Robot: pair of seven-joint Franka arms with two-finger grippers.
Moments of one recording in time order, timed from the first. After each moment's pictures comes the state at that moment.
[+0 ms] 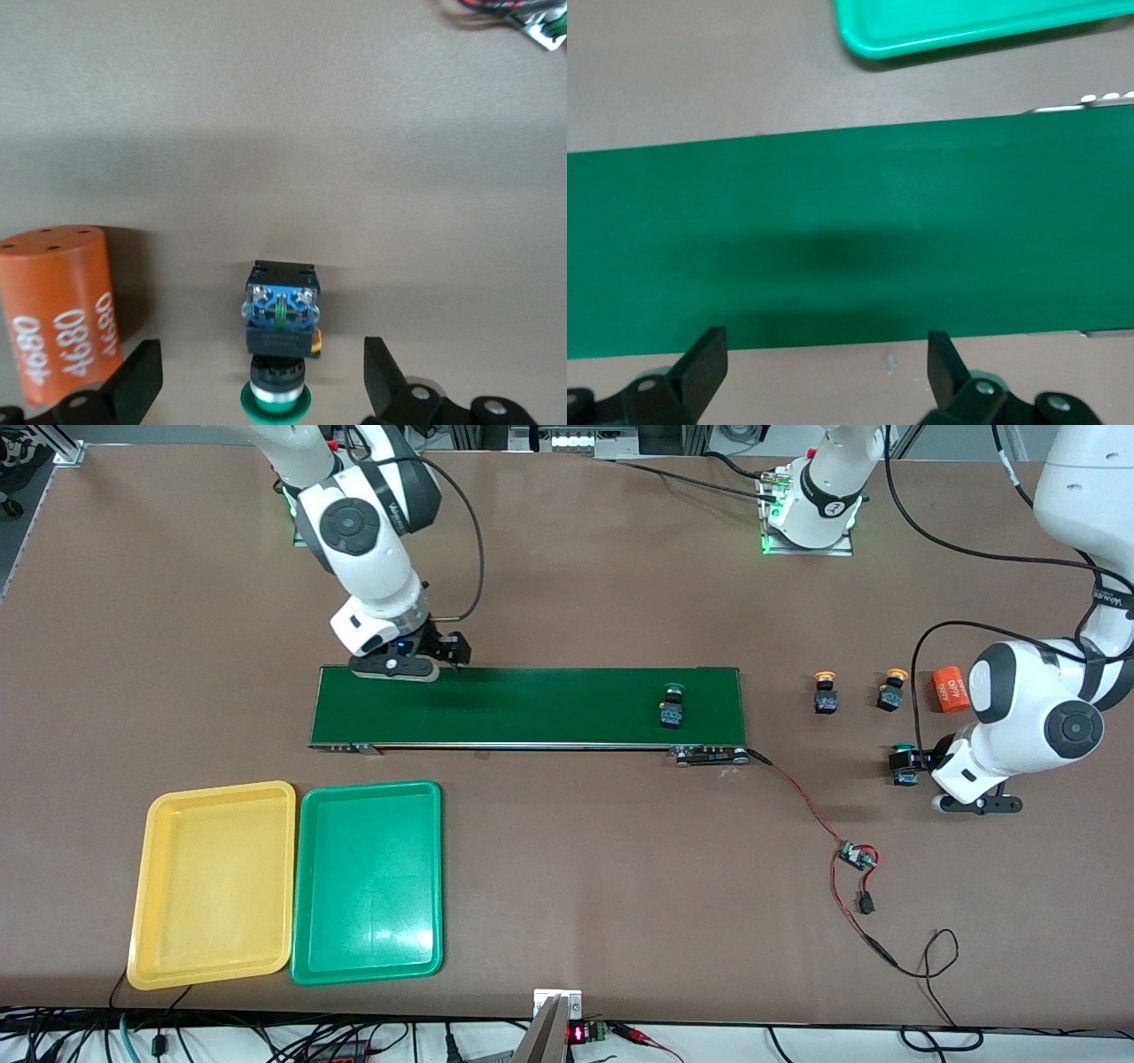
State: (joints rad) left arm 0.39 0.55 -0.21 -1.91 0.22 2.28 0.03; right arm 0.58 0.12 0.02 -2.23 0.00 2.38 0.67
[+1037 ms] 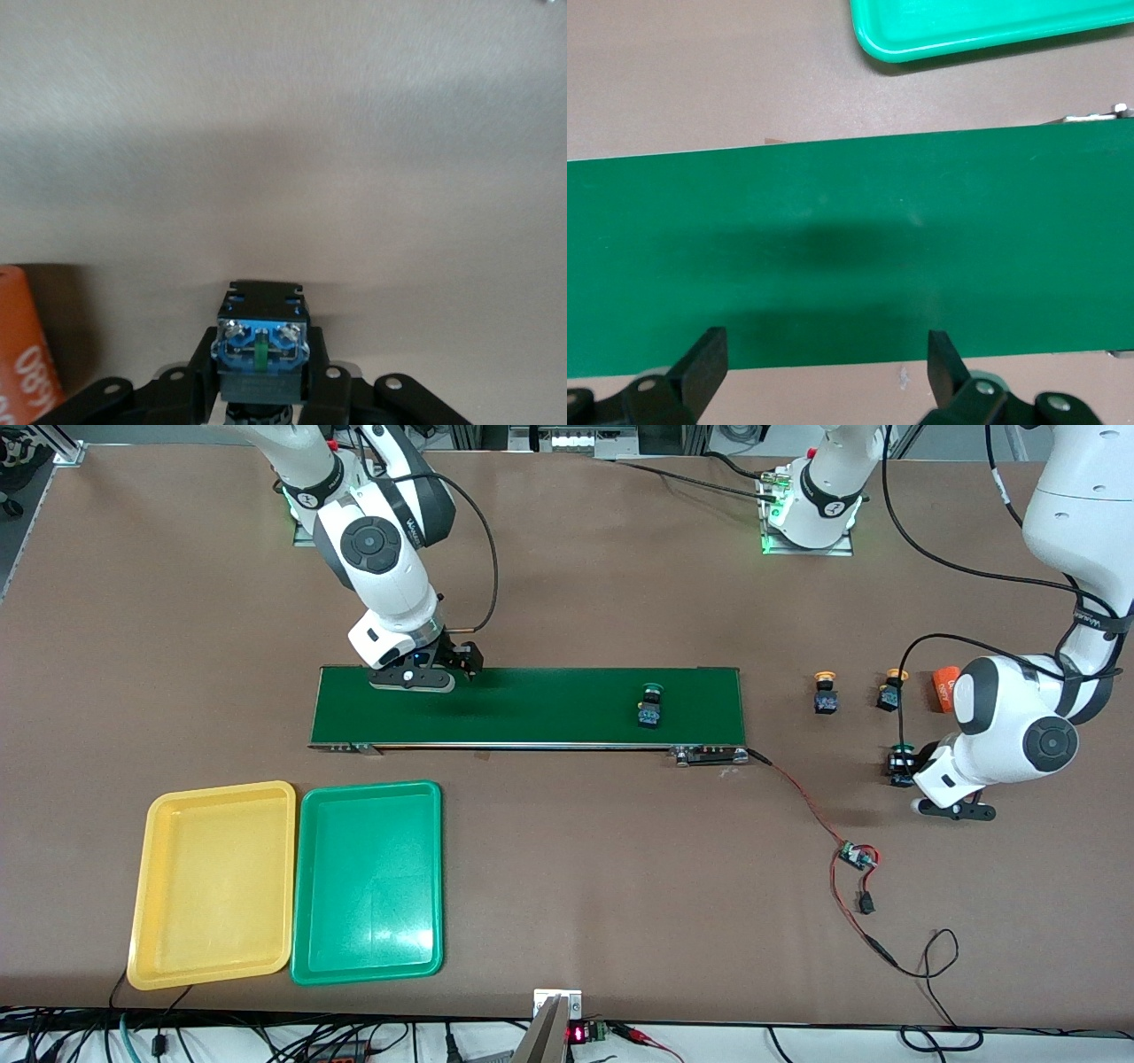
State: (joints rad) left arm 0.38 0.59 -0.22 -1.89 0.22 2.31 0.10; right arm 0.59 0.16 0.01 -2.19 0.00 2.38 0.67
